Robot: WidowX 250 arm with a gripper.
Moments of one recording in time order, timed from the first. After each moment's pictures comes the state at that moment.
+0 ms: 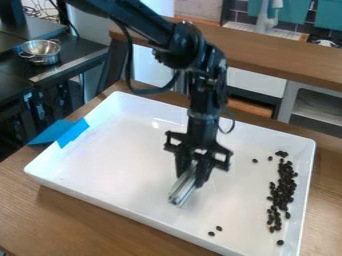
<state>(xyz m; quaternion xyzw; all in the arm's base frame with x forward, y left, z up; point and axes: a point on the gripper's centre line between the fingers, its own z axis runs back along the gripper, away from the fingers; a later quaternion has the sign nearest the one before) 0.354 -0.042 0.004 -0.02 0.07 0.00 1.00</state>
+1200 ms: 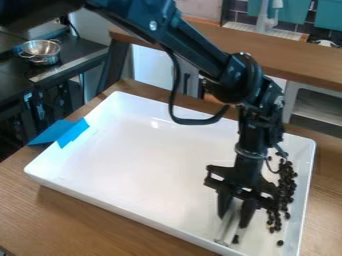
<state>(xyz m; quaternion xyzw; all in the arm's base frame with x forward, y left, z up) 0.337 -0.135 -0.010 -0.03 0.06 0.01 1.00</state>
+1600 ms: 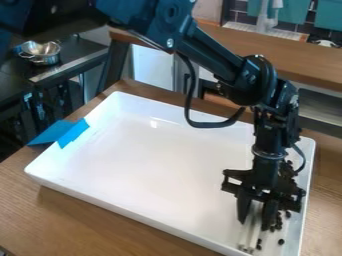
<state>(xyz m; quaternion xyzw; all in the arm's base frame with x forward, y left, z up) 0.346 -0.159 -0.010 -0.06 0.06 0.04 1.00</state>
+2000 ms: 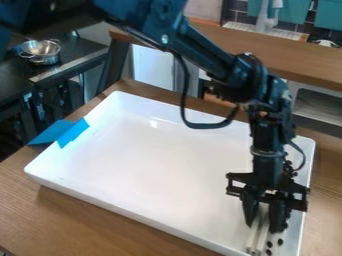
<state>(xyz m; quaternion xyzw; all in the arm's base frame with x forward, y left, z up) 0.346 -0.142 -0.006 -0.11 0.10 0.03 0.99</state>
